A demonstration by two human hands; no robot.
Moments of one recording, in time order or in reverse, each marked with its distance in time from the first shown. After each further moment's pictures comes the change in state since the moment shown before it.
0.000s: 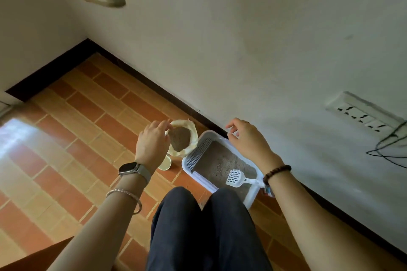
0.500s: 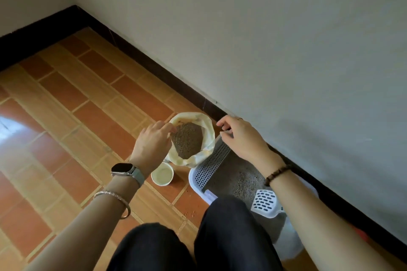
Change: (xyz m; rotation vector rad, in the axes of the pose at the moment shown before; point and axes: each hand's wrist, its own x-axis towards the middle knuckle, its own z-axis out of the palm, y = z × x) left_hand 0.074 -0.160 0.216 0.056 -0.011 0.132; right_hand 0.158 0.072 0.222 -0.066 -0.004 -0.190
